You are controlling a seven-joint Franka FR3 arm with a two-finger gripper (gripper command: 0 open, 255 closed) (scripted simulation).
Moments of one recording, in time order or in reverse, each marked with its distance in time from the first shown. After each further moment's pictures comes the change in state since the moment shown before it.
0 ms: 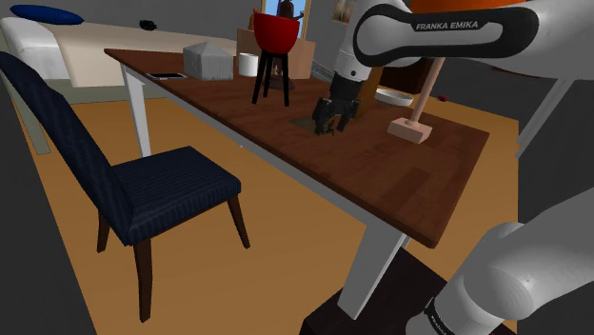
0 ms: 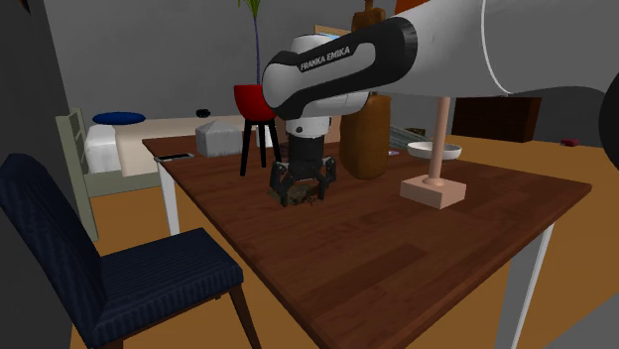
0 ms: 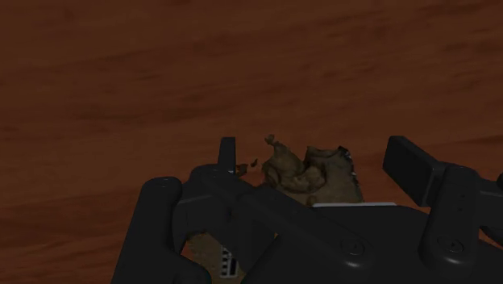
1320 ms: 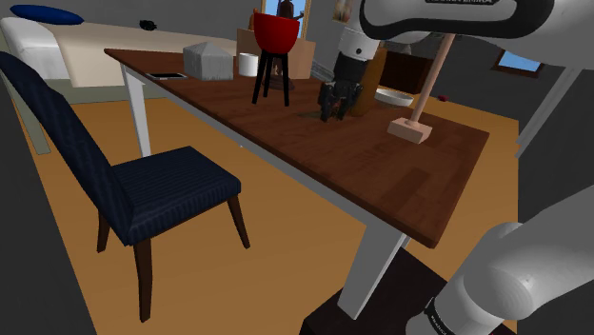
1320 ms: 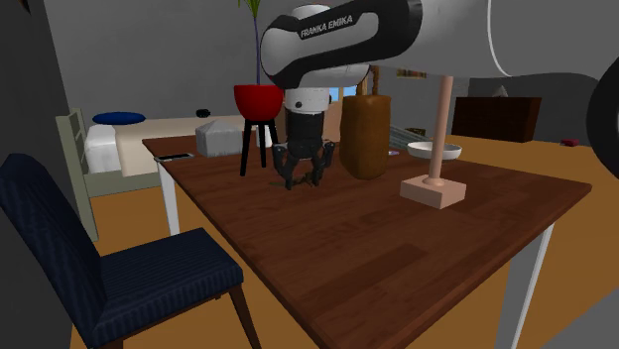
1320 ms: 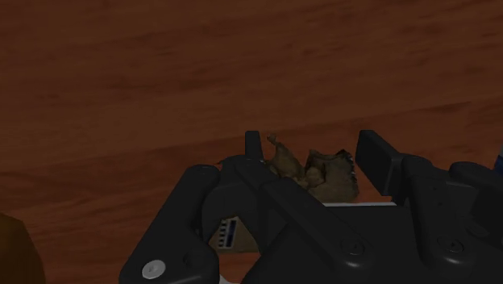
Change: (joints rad) arm -0.001 0.017 -0.001 0.134 -0.002 -0.117 0.002
